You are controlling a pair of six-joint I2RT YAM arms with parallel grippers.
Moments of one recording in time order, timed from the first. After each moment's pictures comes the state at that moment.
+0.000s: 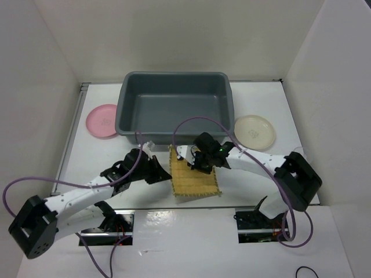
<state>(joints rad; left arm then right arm) -0.68 1.07 0.41 -0.05 0.24 -0.98 0.81 1.53 0.86 -0.38 -0.21 -0.55</state>
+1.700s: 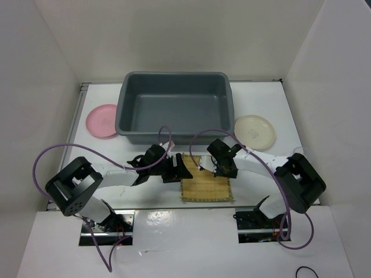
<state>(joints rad) -0.74 1.48 0.51 0.30 0.37 -0.98 0.68 1.45 0.72 -0.66 0.13 -0.73</state>
